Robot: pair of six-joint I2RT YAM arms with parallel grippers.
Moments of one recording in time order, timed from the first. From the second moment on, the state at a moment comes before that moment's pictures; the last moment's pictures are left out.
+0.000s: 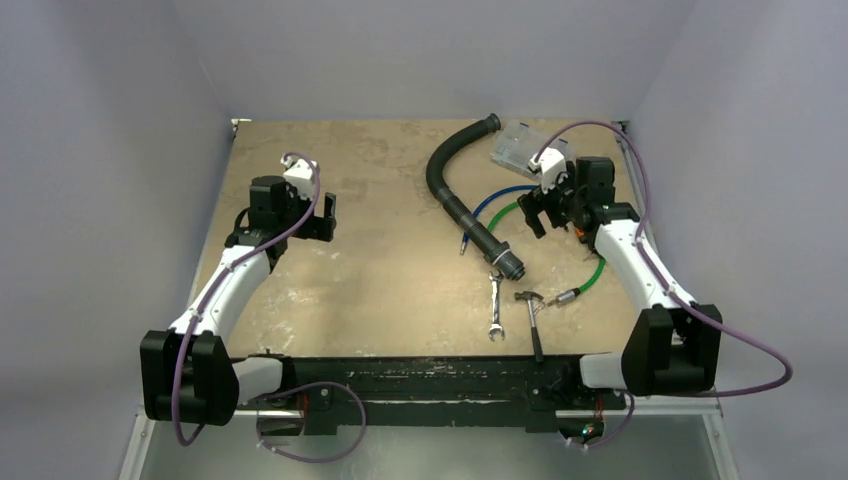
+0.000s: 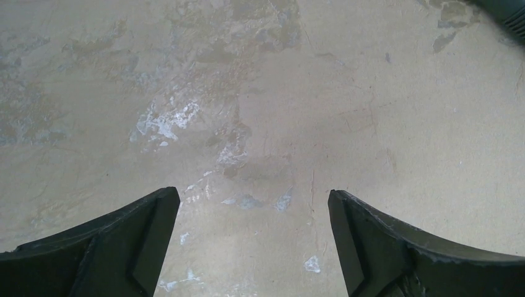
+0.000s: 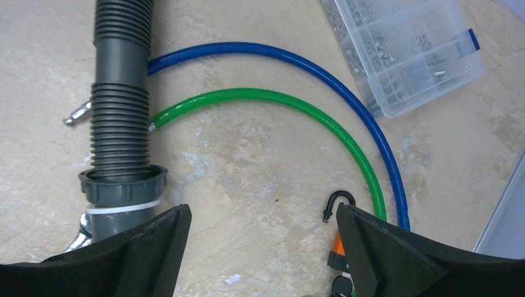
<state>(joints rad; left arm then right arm) -0.07 1.21 0.83 -0.24 0.13 0.08 0.06 1.32 1.02 -0.40 -0.27 -0.50</state>
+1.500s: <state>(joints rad) -0.07 1.21 0.83 -0.24 0.13 0.06 0.53 2.06 1.58 -0.61 -0.30 -0.53</state>
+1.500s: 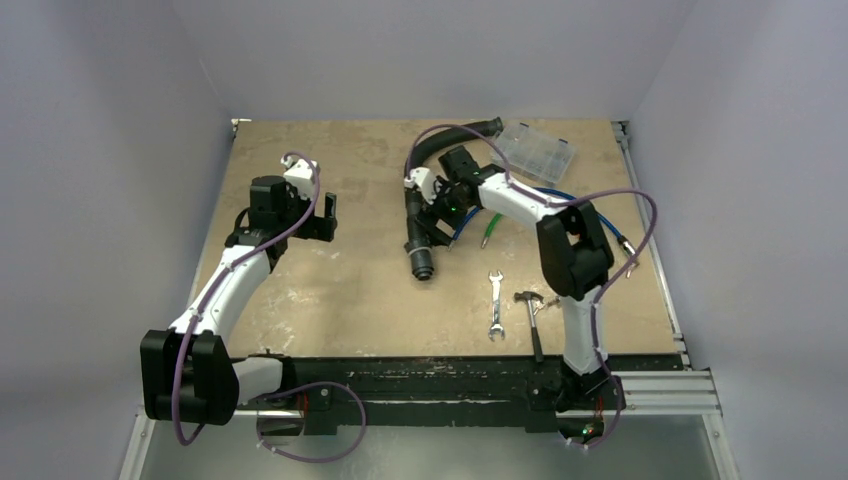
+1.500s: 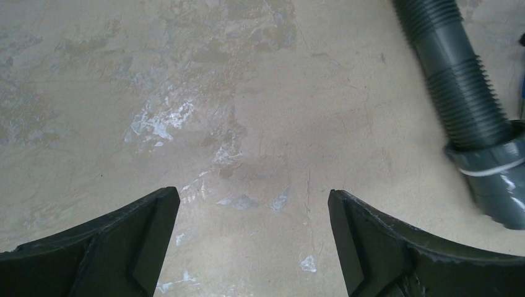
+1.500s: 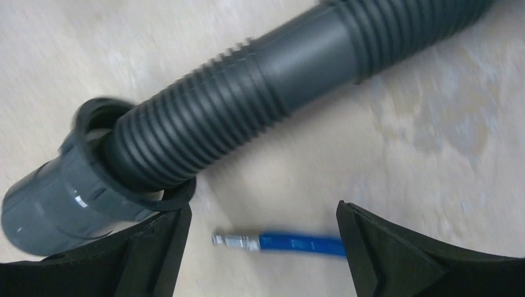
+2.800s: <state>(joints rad) -0.07 1.14 0.81 -0.23 0.43 0.10 0.09 1.66 1.67 -0.71 -0.54 -0.47</state>
